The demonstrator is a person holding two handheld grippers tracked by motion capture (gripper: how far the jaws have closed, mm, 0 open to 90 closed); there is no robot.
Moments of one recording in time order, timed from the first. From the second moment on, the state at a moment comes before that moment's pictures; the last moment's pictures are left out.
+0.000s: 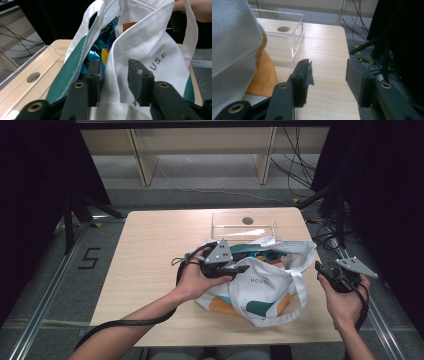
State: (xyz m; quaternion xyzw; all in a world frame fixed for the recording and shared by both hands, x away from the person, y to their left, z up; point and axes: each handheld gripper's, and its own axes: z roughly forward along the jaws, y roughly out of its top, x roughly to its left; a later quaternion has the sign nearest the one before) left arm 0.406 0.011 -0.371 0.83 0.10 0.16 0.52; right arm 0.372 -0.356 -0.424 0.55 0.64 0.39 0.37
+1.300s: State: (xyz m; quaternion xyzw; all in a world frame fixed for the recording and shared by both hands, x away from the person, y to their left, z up) left arm 0.359 0.010 -0.366 0.89 0.02 0.12 0.45; right arm 0.374 -0.359 -0.428 0.57 0.62 0.39 0.37
